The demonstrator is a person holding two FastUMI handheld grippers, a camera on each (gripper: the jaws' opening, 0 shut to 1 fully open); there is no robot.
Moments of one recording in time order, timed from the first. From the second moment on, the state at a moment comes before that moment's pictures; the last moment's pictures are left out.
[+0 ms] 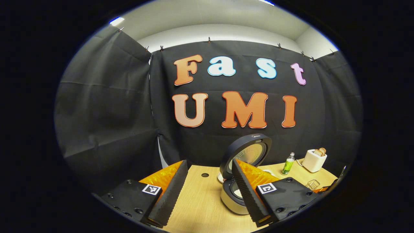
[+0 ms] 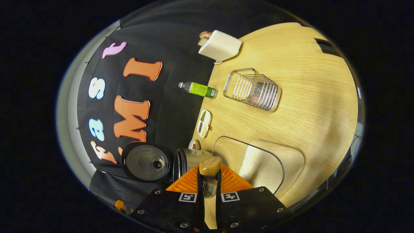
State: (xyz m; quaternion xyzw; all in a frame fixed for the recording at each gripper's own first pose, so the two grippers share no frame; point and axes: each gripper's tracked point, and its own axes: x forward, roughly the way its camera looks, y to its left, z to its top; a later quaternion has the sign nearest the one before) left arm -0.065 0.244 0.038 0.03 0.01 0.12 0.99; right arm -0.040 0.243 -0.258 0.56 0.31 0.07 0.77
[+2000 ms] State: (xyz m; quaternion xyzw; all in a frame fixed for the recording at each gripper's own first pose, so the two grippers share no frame) left arm -0.054 0.247 0.043 0.03 0.00 0.12 0.99; right arm 0.034 0.298 -0.086 0.62 0.25 0.17 0.72
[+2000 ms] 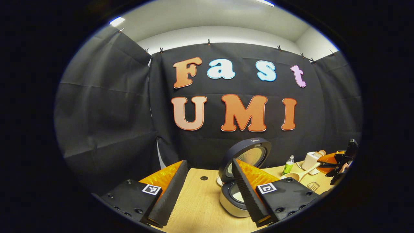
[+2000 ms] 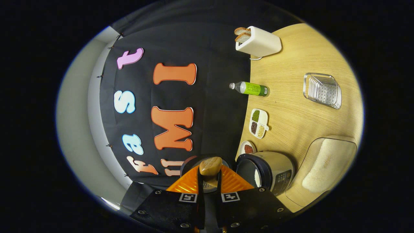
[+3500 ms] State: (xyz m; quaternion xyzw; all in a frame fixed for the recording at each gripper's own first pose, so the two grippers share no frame) left arm -0.043 0.276 0.028 0.03 0.01 0.12 0.99; right arm 0.075 0.354 -0.048 0.45 0.19 0.20 0.85
